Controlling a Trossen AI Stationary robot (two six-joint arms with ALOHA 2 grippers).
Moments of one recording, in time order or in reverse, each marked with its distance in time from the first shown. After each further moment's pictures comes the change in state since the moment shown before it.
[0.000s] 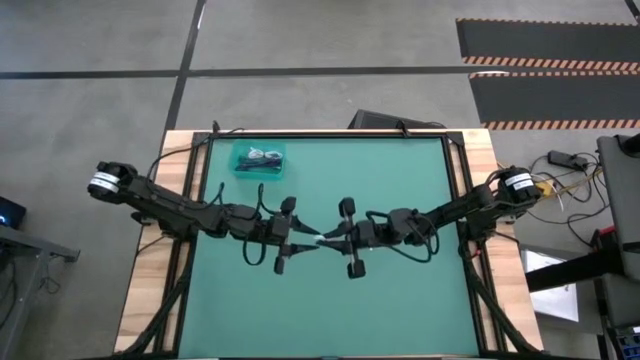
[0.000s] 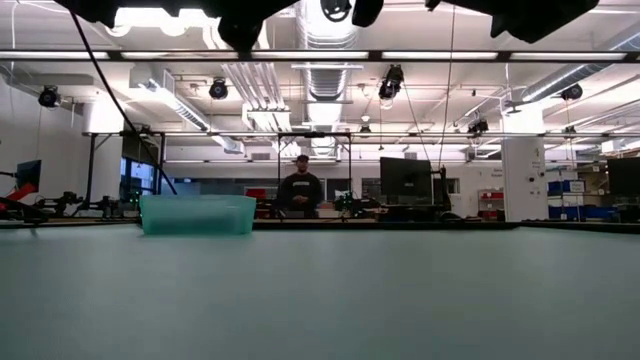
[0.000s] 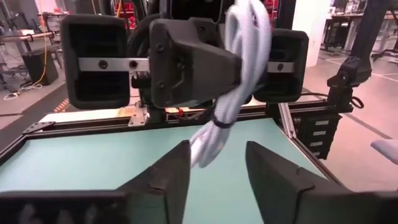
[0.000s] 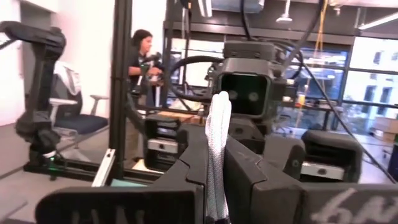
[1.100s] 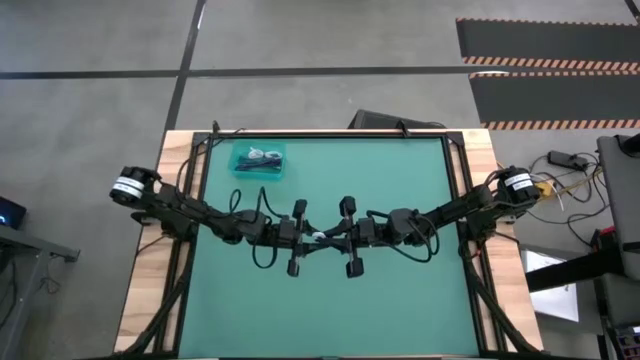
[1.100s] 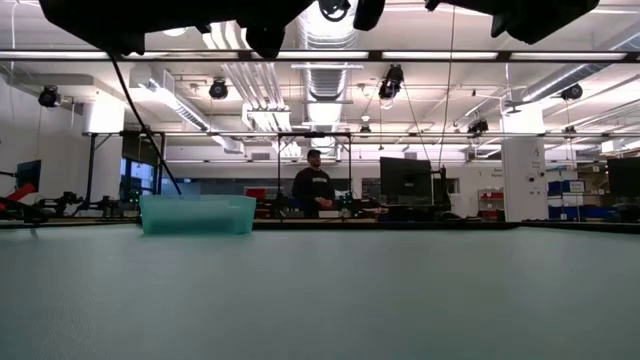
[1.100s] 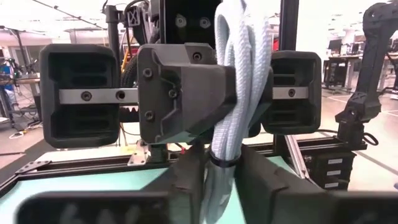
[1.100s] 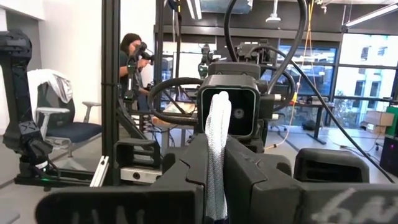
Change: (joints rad) left arm 0.005 0.219 0.003 0.409 -0.001 0.036; right arm -0.002 0.005 0.000 0.022 0.042 0.031
